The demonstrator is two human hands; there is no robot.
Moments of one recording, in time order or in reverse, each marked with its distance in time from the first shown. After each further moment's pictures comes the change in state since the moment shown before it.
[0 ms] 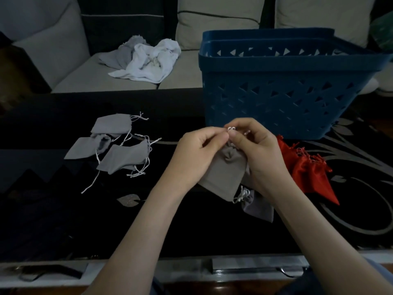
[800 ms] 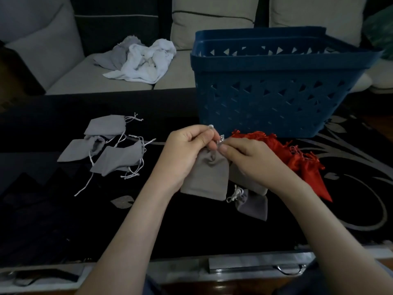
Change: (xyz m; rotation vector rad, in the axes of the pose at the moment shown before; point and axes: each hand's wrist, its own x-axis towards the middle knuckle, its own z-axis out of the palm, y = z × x) left_hand 0.004 -0.002 -0.001 -0.223 0.027 -0.130; right_hand 0.003 -0.004 -0.024 -0.895 -0.317 -0.035
